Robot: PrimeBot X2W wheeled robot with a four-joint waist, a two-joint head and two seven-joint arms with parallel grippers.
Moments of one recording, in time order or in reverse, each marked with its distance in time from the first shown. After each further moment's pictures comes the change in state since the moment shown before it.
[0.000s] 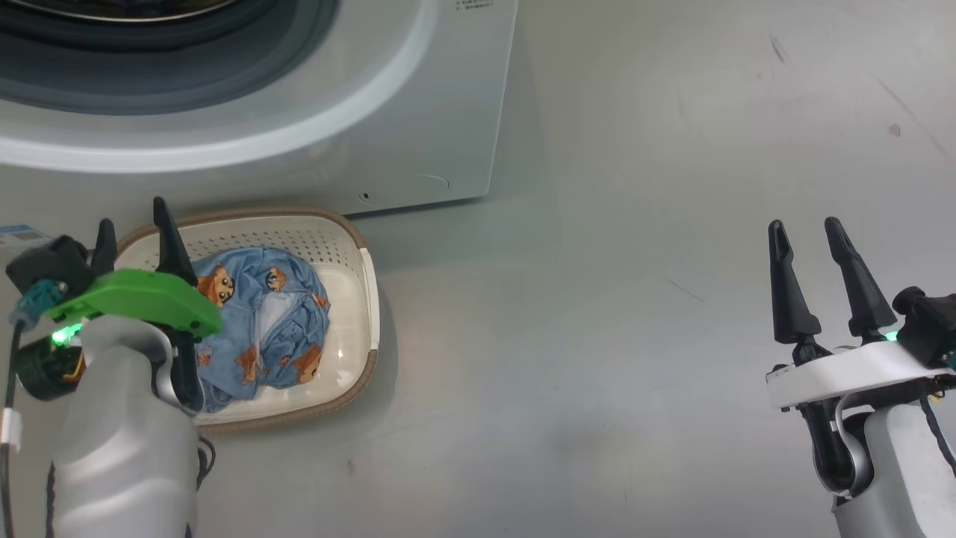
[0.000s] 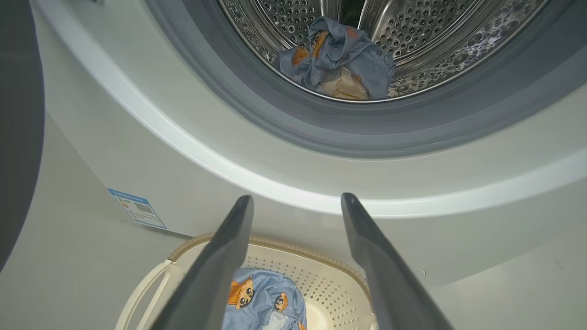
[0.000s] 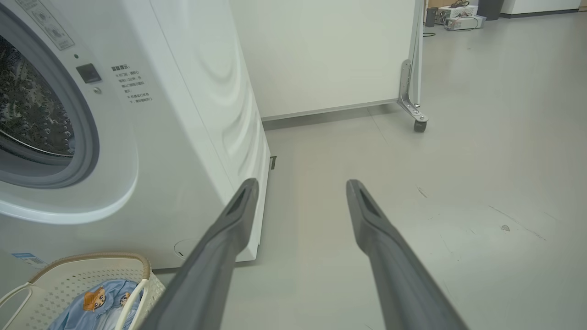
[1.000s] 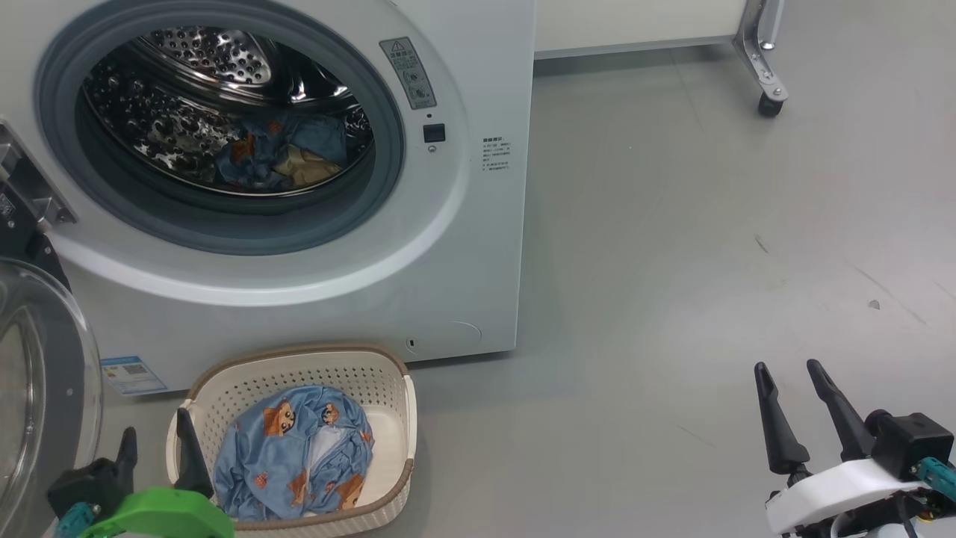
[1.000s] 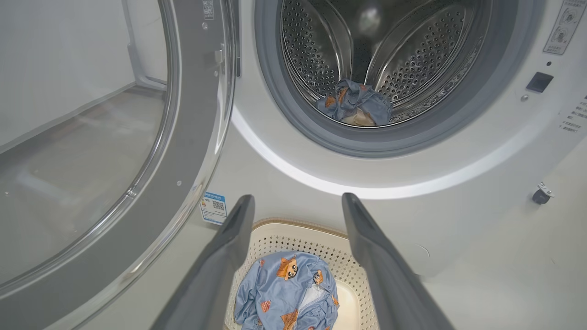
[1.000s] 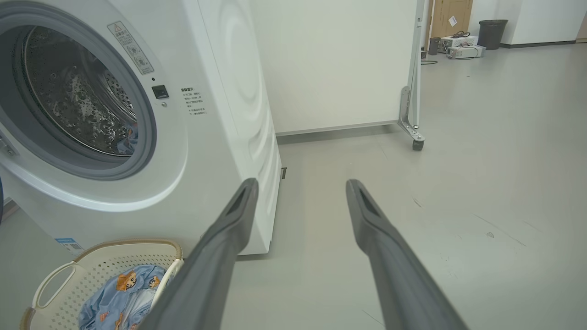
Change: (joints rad) left arm 0.537 -0.002 -0.023 -0.296 -0.016 0.001 -0.018; right arm 0.244 -0.023 0.035 0.040 -0.016 0.000 0.000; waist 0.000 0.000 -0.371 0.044
